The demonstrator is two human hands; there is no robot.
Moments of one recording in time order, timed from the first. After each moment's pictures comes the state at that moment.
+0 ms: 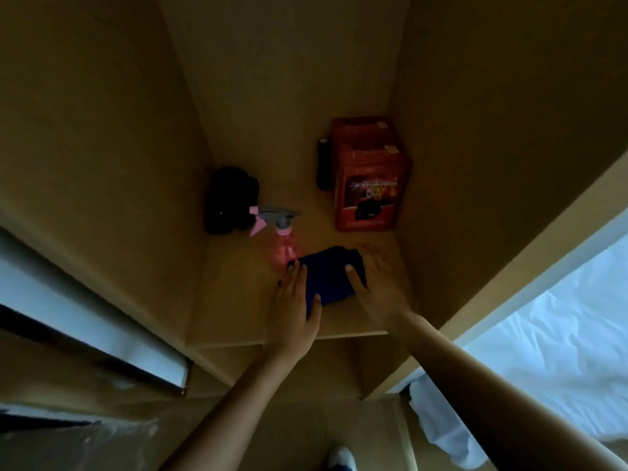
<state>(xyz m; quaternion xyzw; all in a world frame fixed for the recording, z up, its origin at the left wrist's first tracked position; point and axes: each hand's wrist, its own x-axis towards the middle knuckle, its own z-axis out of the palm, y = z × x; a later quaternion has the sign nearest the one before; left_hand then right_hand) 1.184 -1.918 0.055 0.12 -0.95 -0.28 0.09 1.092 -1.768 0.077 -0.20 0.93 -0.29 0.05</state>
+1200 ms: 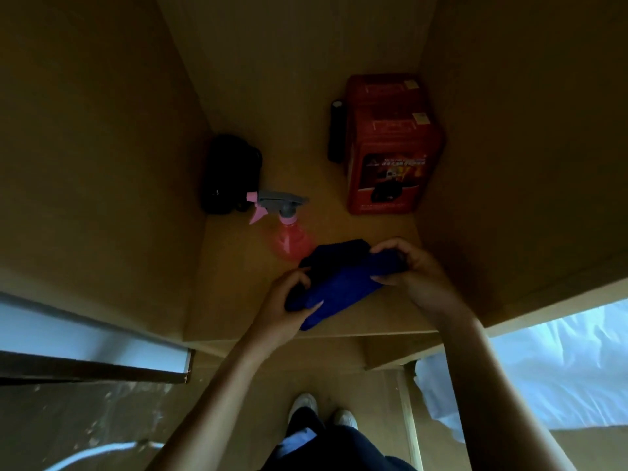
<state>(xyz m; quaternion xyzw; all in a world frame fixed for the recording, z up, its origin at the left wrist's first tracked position) 1.174 -1.952 0.055 0.14 -0.82 -0.56 0.01 1.065 -1.747 0.103 -0.10 0.71 -0.64 0.26</state>
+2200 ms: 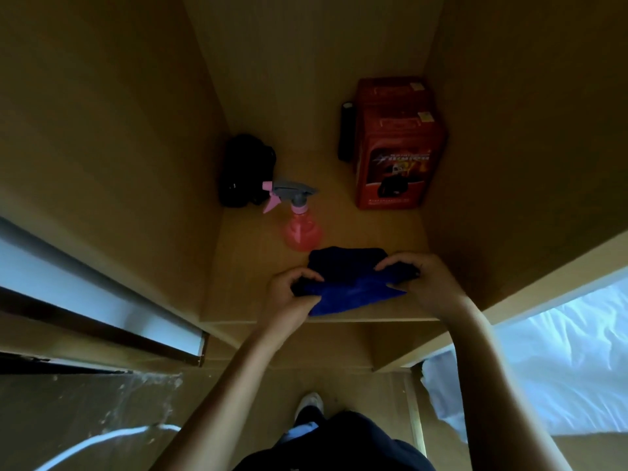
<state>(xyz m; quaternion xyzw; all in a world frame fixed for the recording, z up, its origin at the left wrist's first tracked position) 1.190 -1.934 0.076 0.25 -0.76 -0.60 0.05 1.088 -1.731 0.109 -0.15 0.81 -0.50 0.26</state>
